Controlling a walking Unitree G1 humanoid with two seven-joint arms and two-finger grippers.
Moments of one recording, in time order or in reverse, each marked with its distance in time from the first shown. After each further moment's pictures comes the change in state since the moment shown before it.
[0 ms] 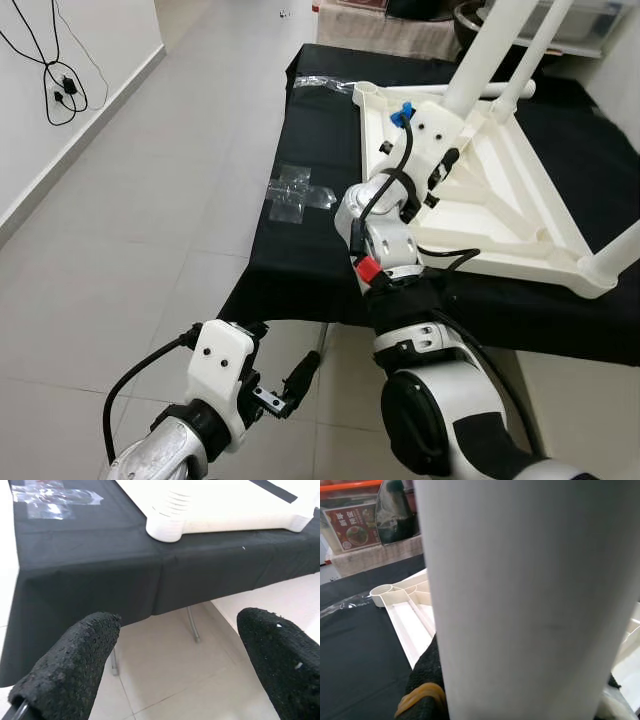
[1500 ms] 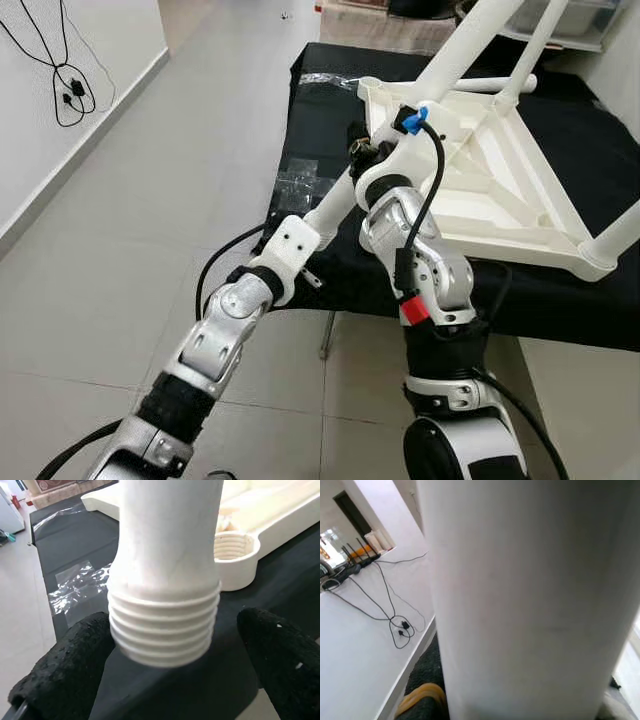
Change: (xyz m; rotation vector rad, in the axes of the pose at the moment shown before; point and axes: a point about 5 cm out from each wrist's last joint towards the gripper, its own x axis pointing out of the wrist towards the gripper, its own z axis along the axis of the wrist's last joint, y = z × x) left arm 0.146 0.051 0.026 0.455 -0.066 0.066; right arm -0.029 -0.007 -0.001 0.224 0.197 0.714
